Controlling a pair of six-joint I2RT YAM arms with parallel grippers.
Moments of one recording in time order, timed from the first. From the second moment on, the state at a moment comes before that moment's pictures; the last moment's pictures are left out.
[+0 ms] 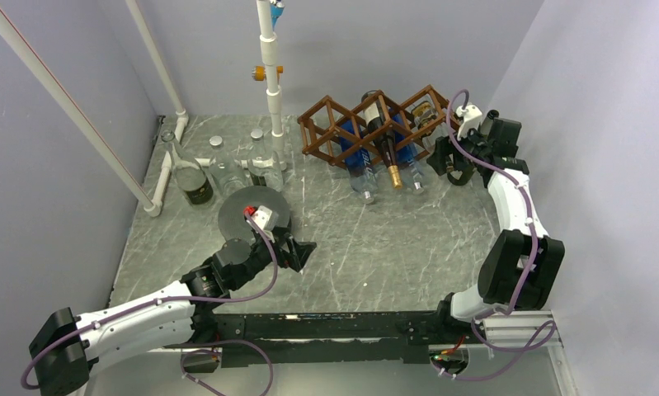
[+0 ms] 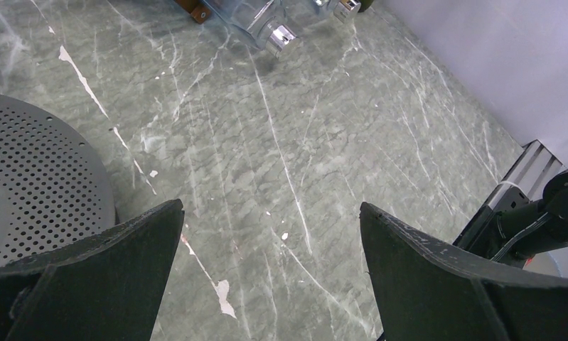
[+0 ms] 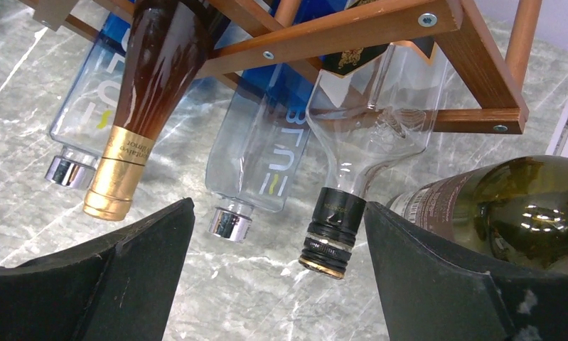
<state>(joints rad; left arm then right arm) -0.97 0.73 0.30 0.30 -0.22 -0.42 -0.24 1.48 1.20 -0.35 -0.64 -0.40</state>
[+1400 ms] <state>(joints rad) -0.96 0.71 0.28 0.31 -0.21 -0.43 -0.15 1.67 1.19 -0.17 -0.32 -0.29</state>
